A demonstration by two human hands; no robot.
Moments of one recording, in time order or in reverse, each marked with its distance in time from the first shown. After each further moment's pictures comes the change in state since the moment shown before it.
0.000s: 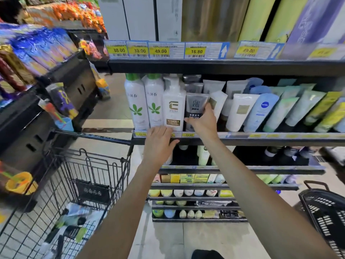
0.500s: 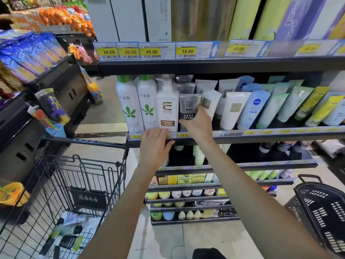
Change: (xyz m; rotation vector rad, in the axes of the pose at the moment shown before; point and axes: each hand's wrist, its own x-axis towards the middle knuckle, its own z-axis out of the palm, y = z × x) left_hand -0.002 -0.002 0.005 0.020 0.031 0.012; right_hand -0.010 -0.005 0.000 -0.150 0.027 0.019
